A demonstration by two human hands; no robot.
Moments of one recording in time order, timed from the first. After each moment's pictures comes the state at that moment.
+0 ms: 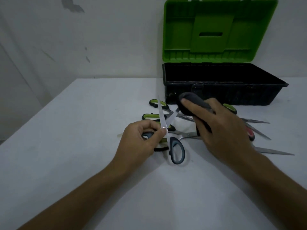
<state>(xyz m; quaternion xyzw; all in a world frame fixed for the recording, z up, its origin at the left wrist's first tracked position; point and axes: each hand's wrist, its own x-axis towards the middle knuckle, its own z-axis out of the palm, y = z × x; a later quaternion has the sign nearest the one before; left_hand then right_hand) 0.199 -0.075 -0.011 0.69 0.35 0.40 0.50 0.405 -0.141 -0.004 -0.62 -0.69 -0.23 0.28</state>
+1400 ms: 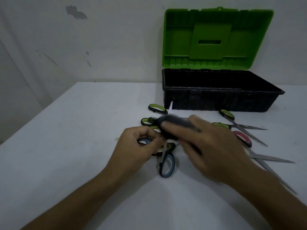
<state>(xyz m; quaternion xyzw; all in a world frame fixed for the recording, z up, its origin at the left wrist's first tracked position) 0.194 -0.088 0.005 0.70 0.34 0.39 0.49 0.379 -0.164 0.011 -0.60 -0.76 -0.16 0.20</state>
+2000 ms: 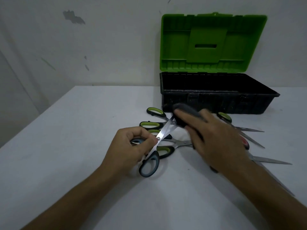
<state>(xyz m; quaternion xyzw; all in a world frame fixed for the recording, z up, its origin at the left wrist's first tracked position) 0.186 -0.076 0.007 0.69 0.37 0.39 0.49 0.394 -0.146 0.004 -0.67 -0.67 -0.20 0.25</state>
